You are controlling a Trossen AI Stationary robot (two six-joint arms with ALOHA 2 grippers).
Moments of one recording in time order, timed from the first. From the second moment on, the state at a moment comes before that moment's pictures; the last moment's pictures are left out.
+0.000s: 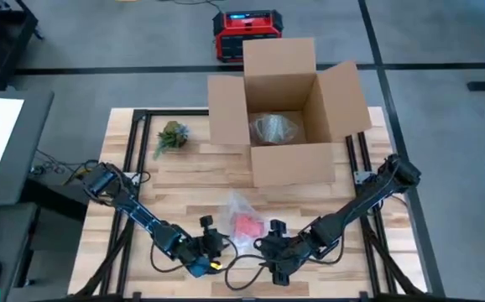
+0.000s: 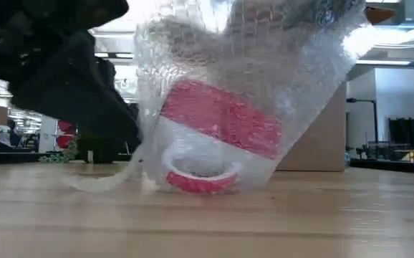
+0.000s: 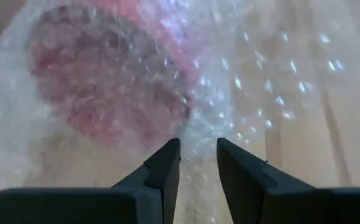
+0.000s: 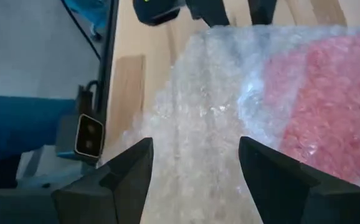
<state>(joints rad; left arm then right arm) -0.67 1.85 0.96 0.02 -0.72 -0.56 0.62 1.87 1.32 -0.36 0.29 0.59</state>
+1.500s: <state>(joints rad) -0.59 1.97 1.00 0.28 -0.74 -0.34 0.57 1.80 1.22 -0.98 0.57 1.24</state>
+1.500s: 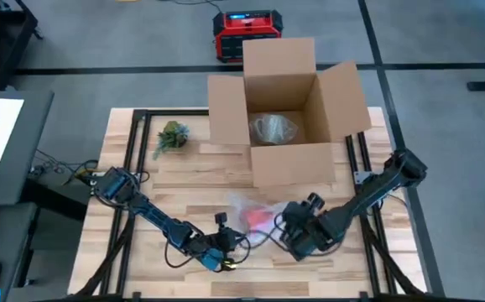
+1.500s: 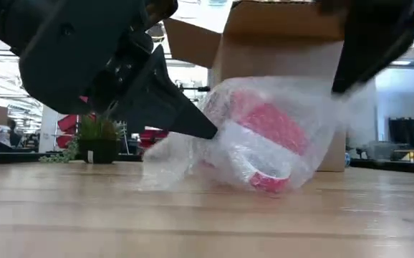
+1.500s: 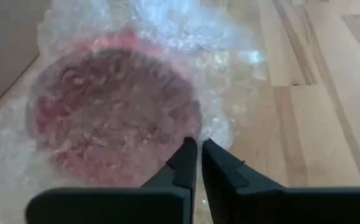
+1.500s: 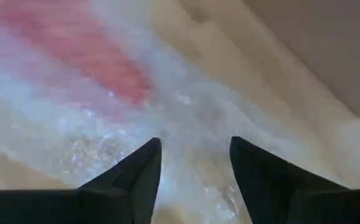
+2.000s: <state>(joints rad) -0.54 2.07 1.03 0.38 -0.66 -0.33 0.43 1.80 0.98 -0.32 0.37 0.98</state>
